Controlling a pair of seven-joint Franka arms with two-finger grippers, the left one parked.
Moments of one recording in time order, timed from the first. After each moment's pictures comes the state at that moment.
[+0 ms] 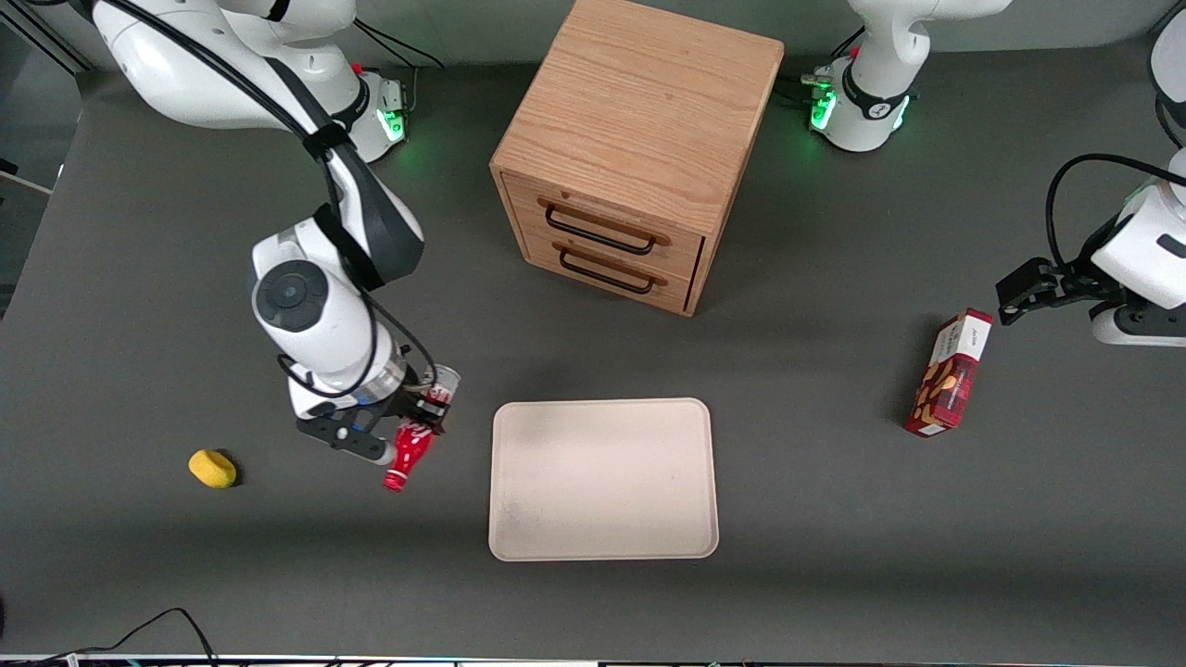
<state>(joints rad) 0.12 0.53 0.34 -1.56 -0.26 2.21 0.87</state>
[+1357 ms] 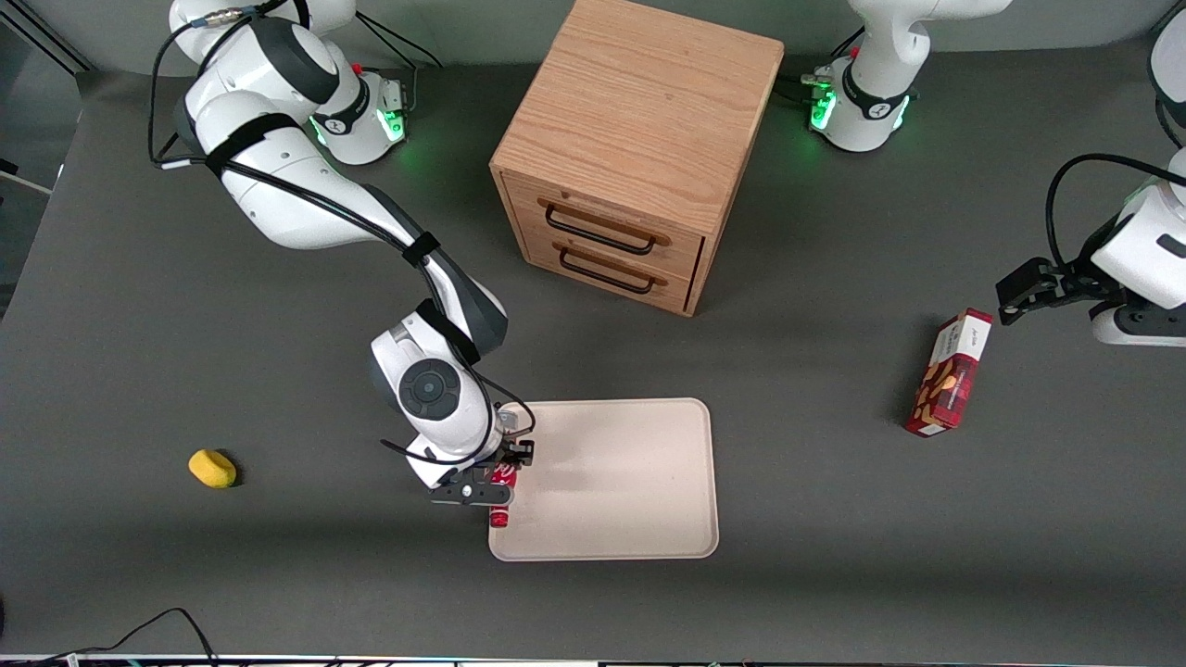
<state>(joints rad) 0.20 1.00 0.39 -1.16 -0.43 2.18 0.72</state>
